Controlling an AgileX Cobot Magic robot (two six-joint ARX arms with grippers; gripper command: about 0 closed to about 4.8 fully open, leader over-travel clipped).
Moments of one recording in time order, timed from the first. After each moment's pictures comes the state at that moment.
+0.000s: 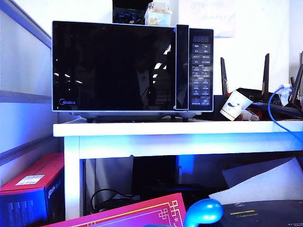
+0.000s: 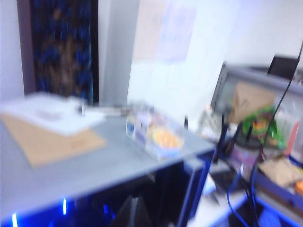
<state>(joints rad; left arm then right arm) -0.11 1.16 1.57 -0.29 0.43 -0.16 0.12 1.24 1.31 -0.01 -0.49 0.16</state>
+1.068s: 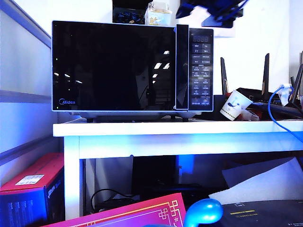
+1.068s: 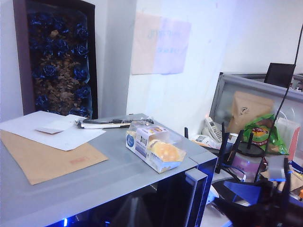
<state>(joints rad) -0.12 1.18 1.58 -0.23 0.45 -0.15 0.36 1.63 1.32 0.35 -0.06 0.10</state>
